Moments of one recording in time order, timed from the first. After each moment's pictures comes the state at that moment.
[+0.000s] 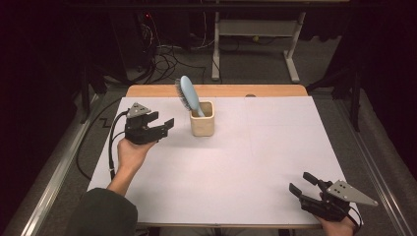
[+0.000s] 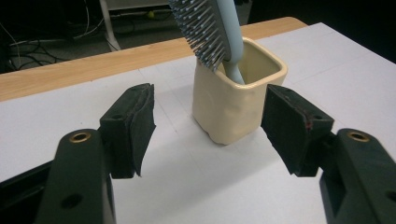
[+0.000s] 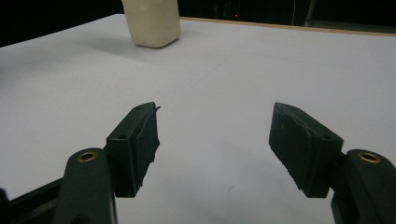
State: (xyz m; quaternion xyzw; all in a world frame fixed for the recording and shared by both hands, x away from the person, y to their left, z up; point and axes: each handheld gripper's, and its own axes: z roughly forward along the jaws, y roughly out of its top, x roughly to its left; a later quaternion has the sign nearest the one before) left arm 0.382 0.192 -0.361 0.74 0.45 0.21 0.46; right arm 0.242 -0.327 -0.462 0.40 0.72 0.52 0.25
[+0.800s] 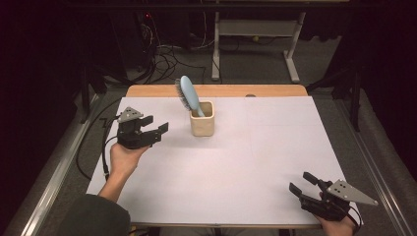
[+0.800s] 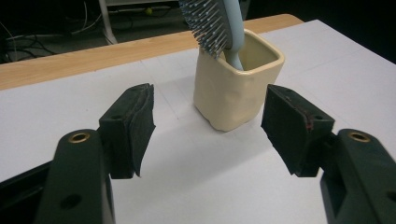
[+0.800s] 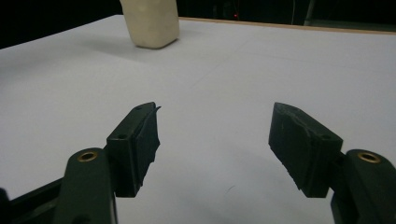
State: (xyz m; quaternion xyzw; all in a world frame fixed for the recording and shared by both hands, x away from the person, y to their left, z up) left arm 0.367 0.206 -0.362 0.74 0.45 0.20 0.46; right arm 0.243 -0.327 -0.462 0.40 0.71 0.52 0.25
